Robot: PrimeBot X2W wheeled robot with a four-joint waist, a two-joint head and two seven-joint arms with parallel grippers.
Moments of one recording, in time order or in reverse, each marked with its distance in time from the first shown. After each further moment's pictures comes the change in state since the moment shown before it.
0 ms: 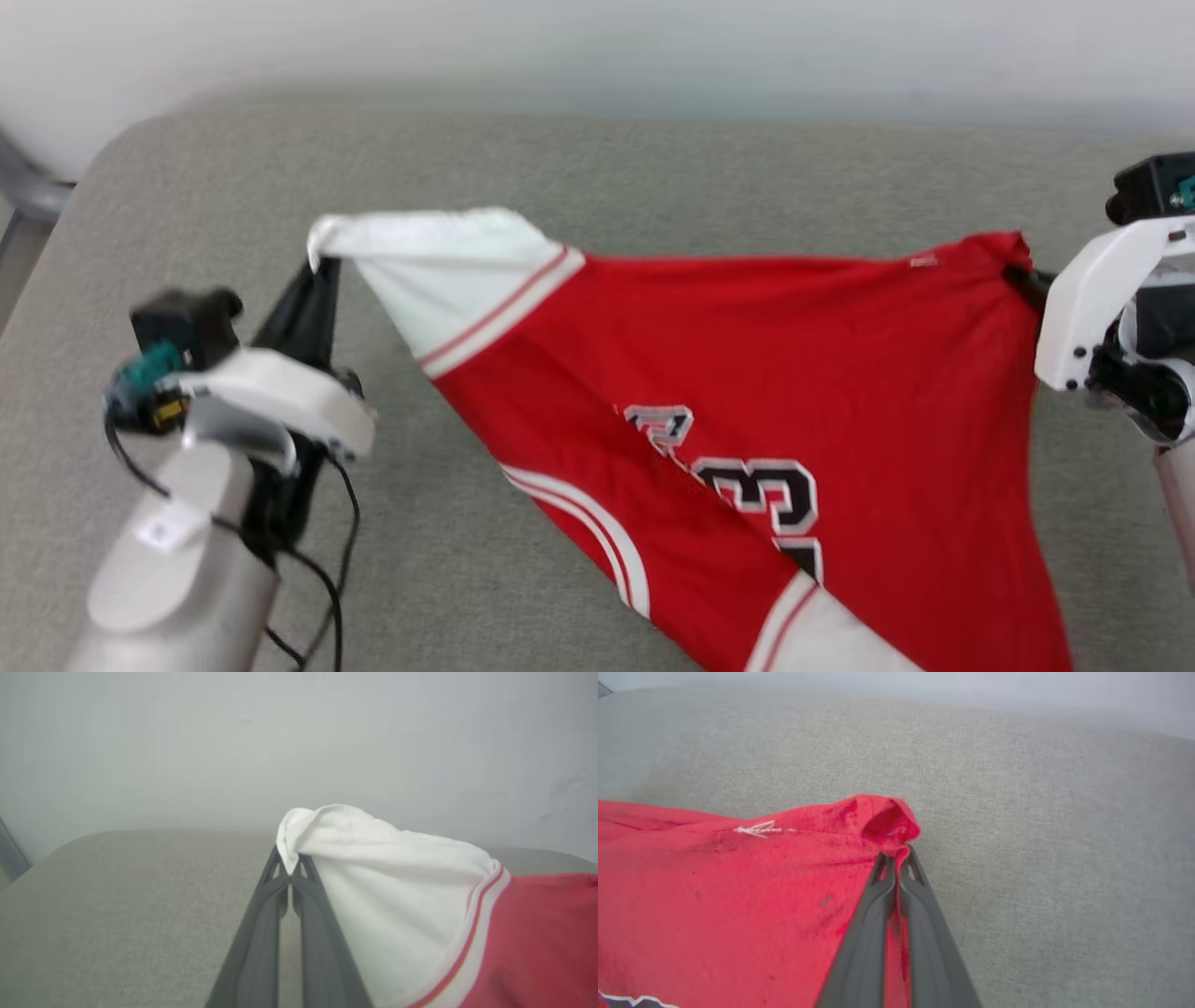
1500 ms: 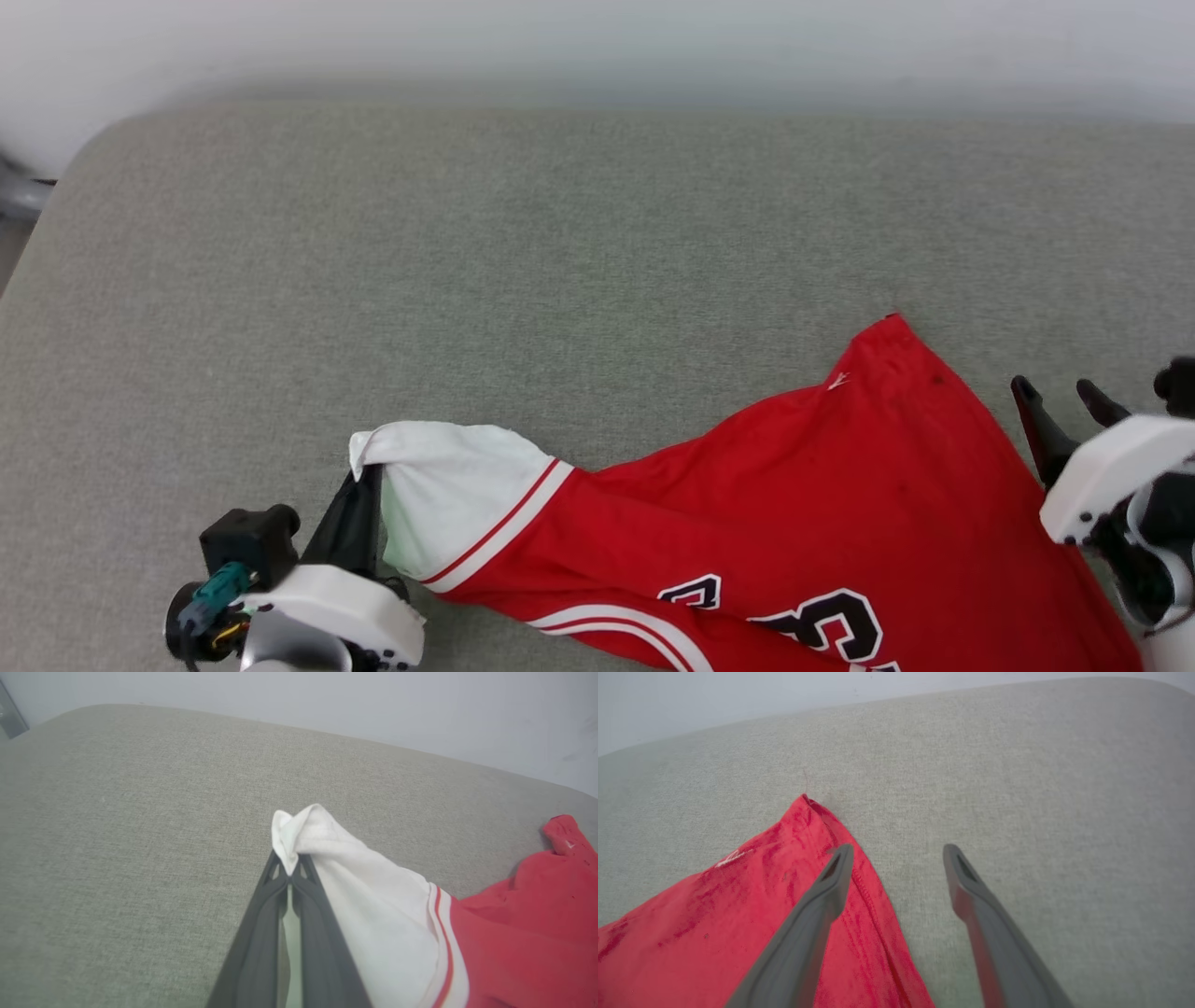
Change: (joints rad) left arm 0.416 -0.029 -0.020 -0.245 0.016 0.130 0.008; right arm 0.423 0.156 -0.296 -0.239 -0.169 0.000 -0.318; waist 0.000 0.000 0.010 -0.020
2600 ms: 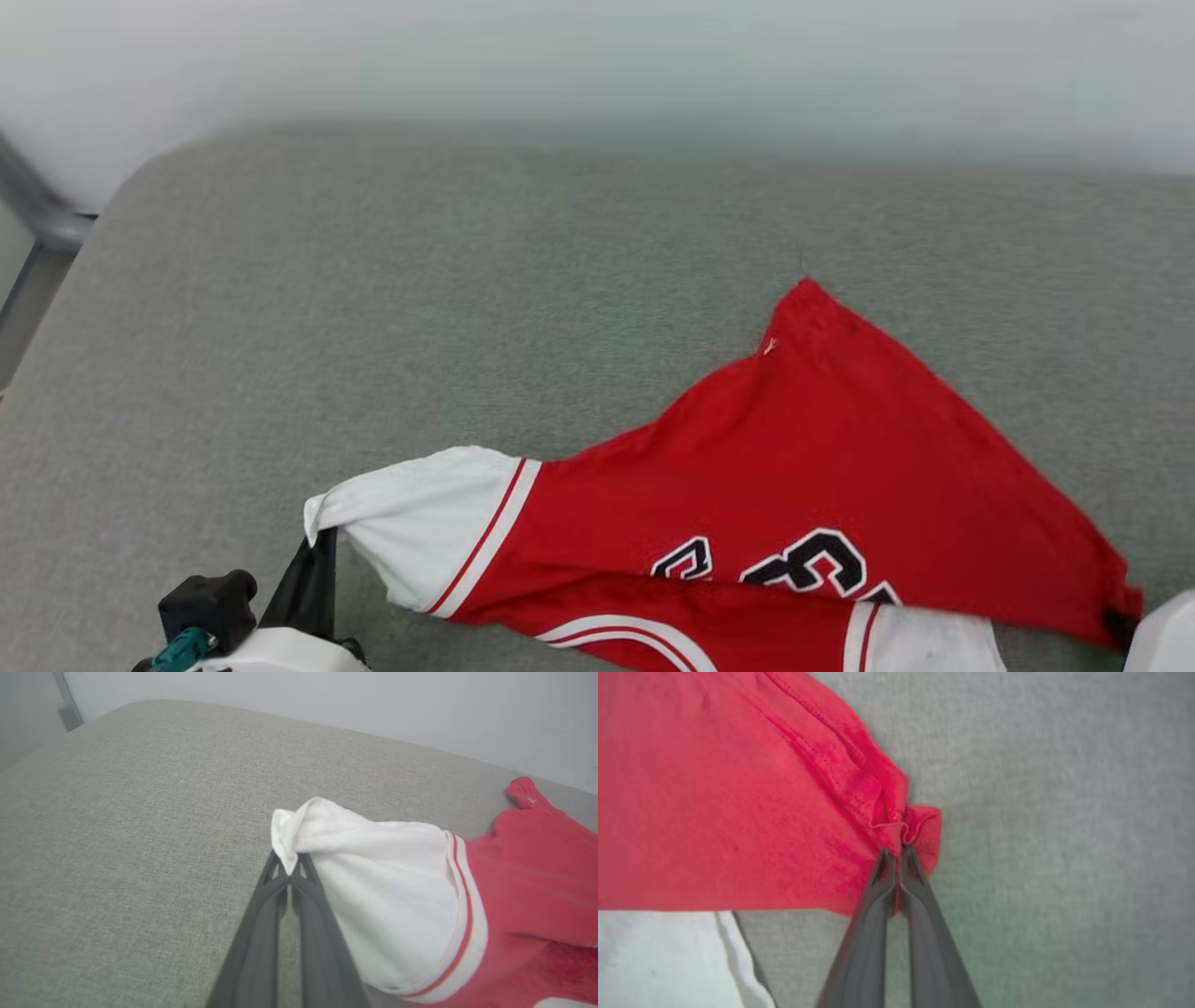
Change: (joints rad) left arm 0.097 0.007 0.055 0.023 -0.005 0.007 -0.039; right arm 0.242 -0.025 -0.157 -0.044 -0.007 0.001 0.358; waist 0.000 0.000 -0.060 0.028
